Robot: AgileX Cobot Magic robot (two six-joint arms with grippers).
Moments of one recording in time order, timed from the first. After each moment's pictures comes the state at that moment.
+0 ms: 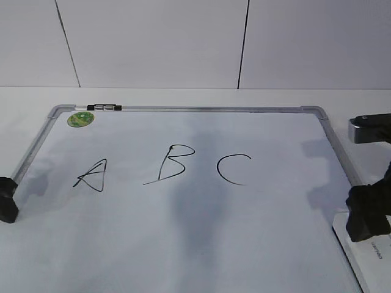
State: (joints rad) left arm 0.02 1.66 -0.78 -0.26 0.61 0.21; right arm 0.27 1.39 -0.80 -0.03 0.94 0.11
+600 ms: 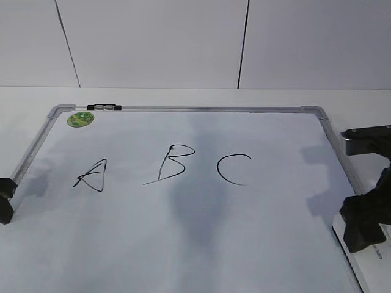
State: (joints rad) left arm 0.02 1.66 -0.78 -0.26 0.61 0.21; right arm 0.27 1.46 -0.80 -0.03 0.94 0.11
